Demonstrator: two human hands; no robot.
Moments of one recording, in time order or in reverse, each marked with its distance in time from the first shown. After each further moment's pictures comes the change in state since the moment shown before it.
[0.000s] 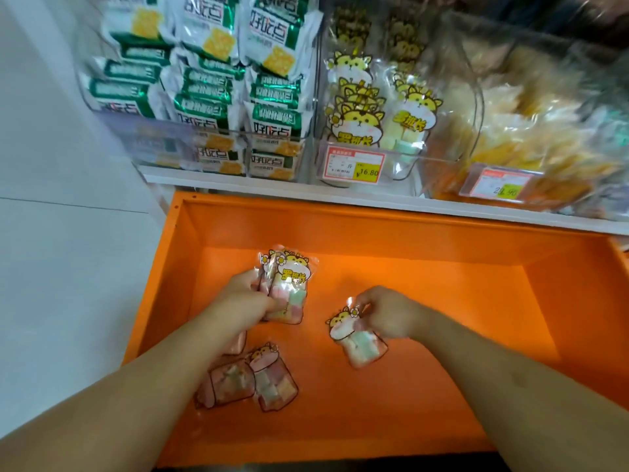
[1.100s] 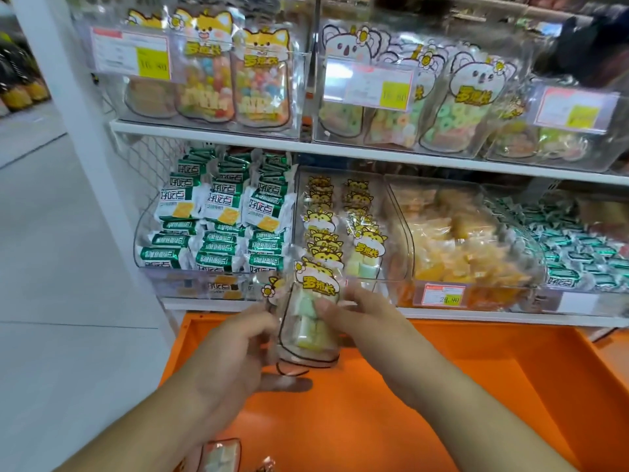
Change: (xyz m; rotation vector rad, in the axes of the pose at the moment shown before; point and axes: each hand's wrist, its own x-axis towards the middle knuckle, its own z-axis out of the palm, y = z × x) left_hand -0.131 0.144 -0.028 -0.562 -0.288 0.274; right_hand -0.146 -0.146 -0.096 0.750 0.403 -0.329
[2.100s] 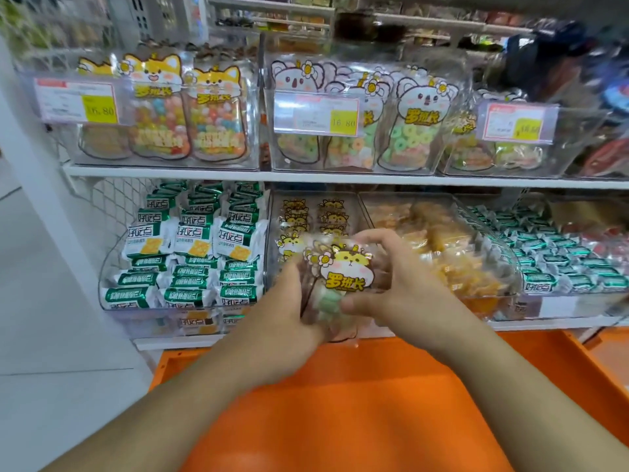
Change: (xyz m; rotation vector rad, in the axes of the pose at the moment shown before) left_hand 0.030 0.044 0.072 0.942 -0.067 0.453; right_hand 0.004 -0.043 -0.081 -0.151 0.084 -0.348
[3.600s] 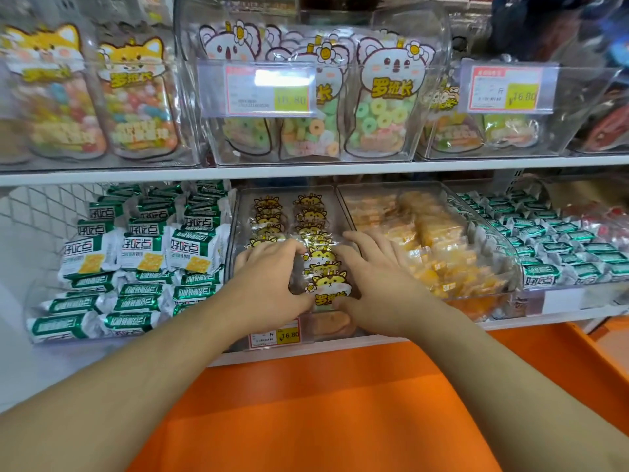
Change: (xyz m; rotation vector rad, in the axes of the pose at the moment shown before) left_hand 0.113 -0.021 0.009 0.720 0.049 0.064; right_hand 0.076 0.089 -0.022 -0.996 0.041 -0.214
